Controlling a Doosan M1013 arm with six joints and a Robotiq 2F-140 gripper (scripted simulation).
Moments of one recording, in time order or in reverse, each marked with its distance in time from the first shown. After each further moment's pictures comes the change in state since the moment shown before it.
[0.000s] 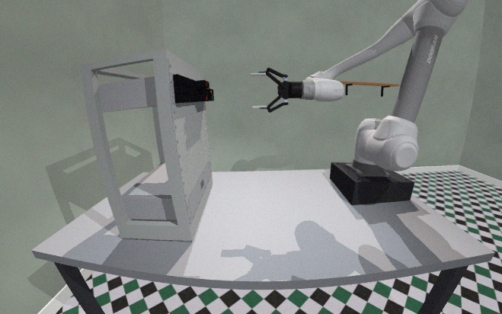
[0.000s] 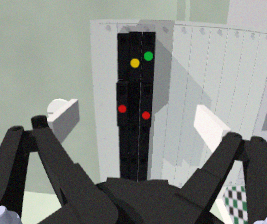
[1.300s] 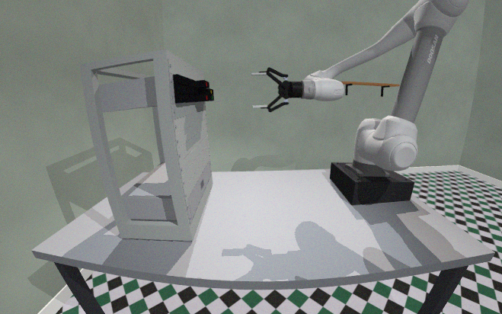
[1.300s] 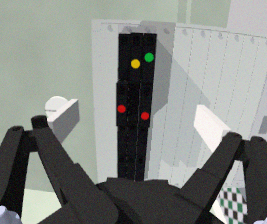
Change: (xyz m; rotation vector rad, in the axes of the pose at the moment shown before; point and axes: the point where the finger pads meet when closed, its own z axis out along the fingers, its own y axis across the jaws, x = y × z) arm 0.003 -0.001 -0.003 -0.004 -0.004 -0.029
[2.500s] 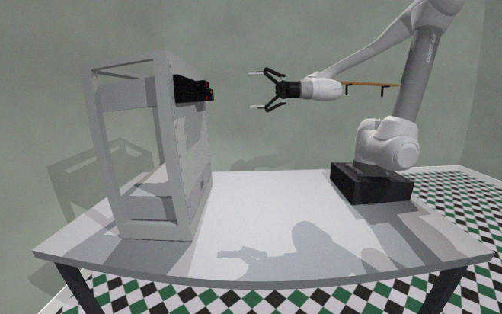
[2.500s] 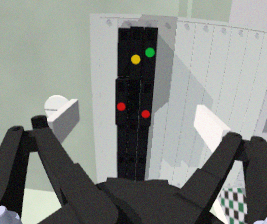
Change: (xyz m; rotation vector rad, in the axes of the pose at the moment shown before) arm -0.010 0.000 0.014 0.001 -0.004 0.001
